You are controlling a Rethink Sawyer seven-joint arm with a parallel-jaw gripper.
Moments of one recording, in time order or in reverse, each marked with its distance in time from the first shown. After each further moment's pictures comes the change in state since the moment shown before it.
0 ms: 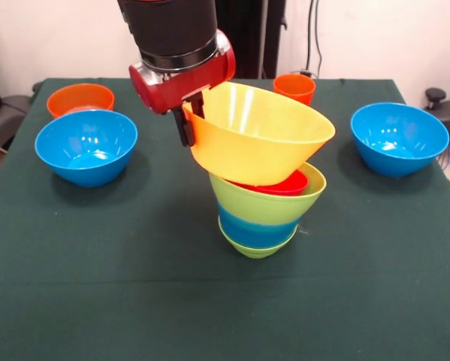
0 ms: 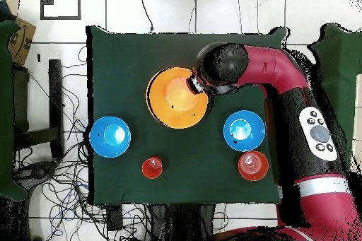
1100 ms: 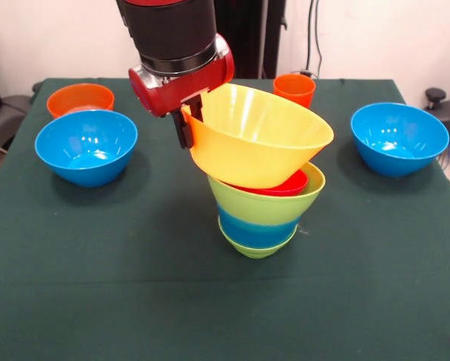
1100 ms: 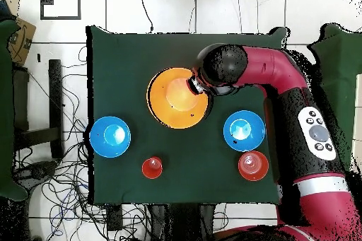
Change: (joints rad) arm 0.000 0.003 0.000 0.000 -0.014 0.000 0.000
